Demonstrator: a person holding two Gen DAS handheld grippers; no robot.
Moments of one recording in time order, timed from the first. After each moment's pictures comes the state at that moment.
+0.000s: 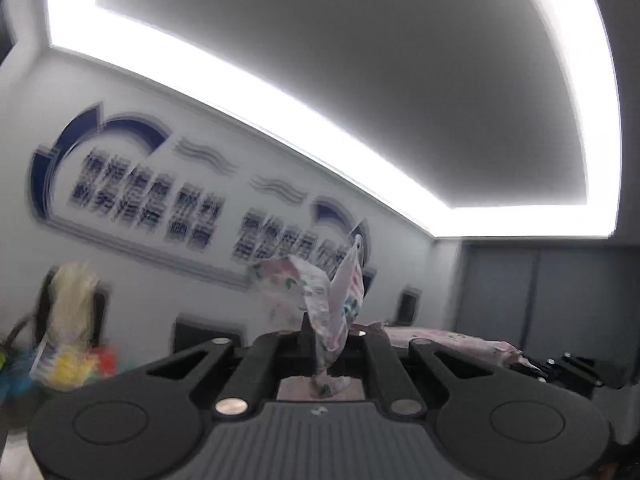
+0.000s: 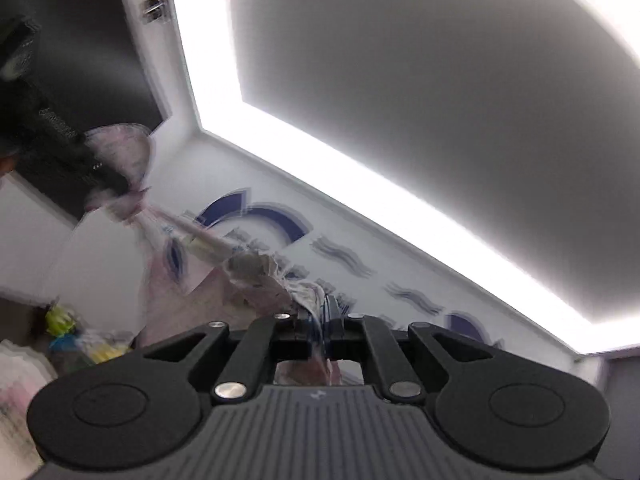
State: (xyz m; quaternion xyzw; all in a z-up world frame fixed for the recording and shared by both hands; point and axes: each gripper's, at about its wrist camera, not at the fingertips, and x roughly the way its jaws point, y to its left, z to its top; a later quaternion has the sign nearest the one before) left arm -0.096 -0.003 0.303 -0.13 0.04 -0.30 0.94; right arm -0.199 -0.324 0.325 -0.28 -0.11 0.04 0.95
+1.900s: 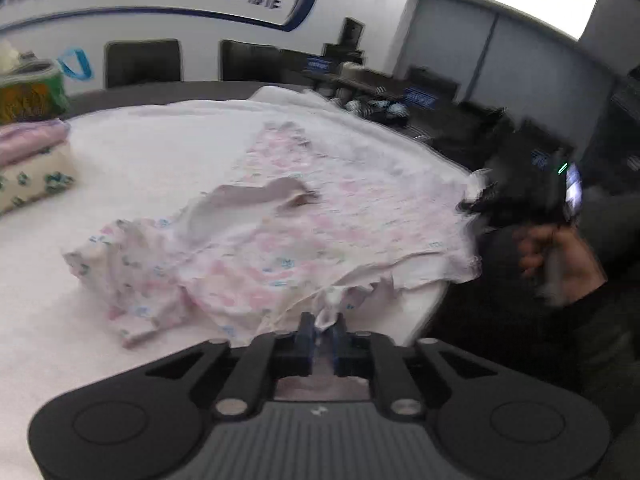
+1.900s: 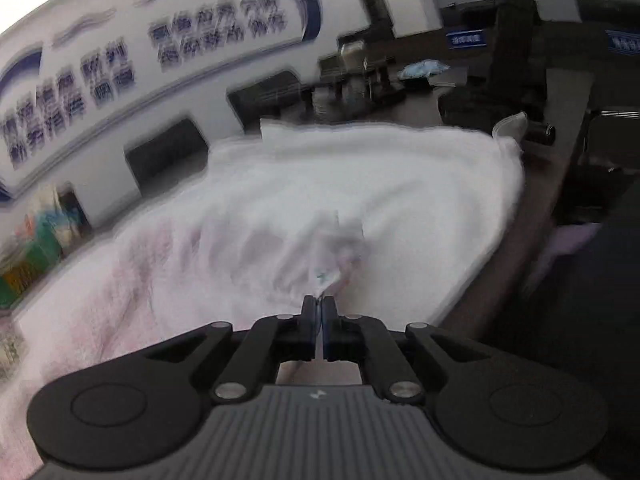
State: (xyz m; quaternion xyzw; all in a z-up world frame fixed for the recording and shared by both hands) left arm -0.117 -0.022 0.039 0.02 0.34 -0.45 0.83; right arm -0.196 -0.473 0.009 0.22 0.23 -0.26 0.91
